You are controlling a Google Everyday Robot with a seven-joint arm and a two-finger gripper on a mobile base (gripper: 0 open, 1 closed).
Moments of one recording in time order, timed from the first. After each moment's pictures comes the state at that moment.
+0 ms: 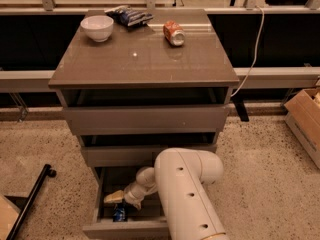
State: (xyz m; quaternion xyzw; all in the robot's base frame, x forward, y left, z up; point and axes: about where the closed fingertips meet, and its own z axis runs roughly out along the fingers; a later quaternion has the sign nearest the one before) arm 0.561 0.175 0.148 0.02 -0.95 -0.31 0.06
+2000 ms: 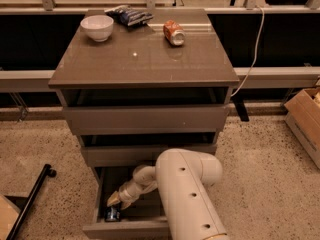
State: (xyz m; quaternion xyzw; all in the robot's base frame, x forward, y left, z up) arm 0.559 0.203 0.162 0.02 -0.93 -0.35 0.07
